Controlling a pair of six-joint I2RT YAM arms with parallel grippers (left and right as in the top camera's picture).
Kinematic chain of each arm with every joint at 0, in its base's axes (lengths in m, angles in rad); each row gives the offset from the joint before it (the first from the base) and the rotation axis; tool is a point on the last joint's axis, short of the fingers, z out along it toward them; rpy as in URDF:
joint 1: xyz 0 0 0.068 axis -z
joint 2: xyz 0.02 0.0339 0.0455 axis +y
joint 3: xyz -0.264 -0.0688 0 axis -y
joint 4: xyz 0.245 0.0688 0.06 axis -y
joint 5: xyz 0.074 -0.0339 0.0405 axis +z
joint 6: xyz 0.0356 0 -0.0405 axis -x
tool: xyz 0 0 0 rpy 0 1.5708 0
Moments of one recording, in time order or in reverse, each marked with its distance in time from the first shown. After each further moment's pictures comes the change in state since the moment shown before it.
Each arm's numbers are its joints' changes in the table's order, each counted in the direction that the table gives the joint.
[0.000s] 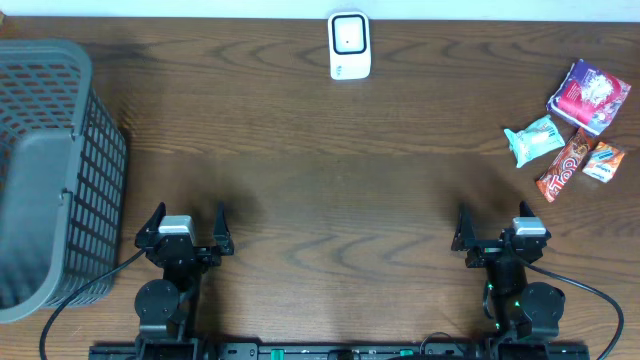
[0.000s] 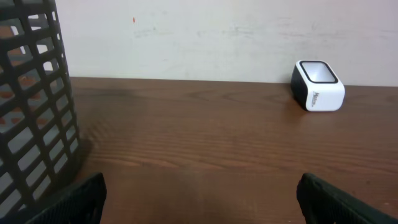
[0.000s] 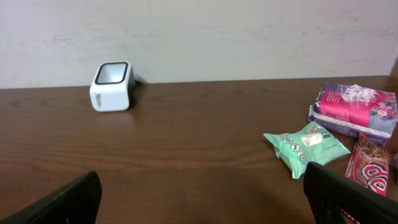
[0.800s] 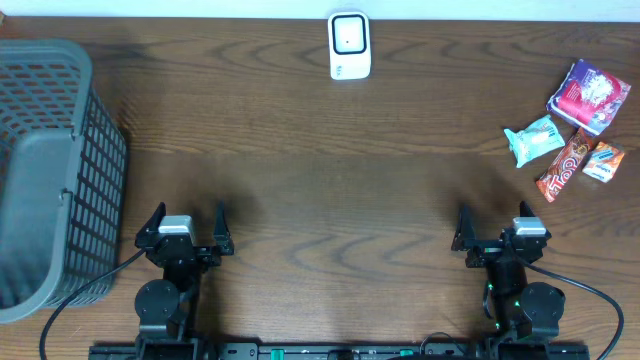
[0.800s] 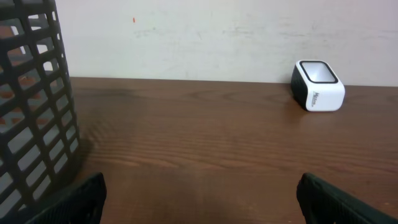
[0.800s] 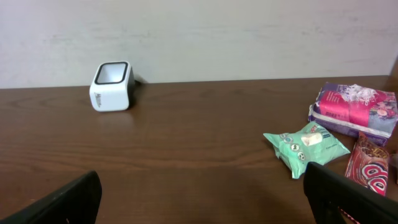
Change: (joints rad) left arm 0.000 0.000 0.000 0.000 0.000 0.000; right arm 0.000 0.000 0.000 -0.001 -0.002 0.000
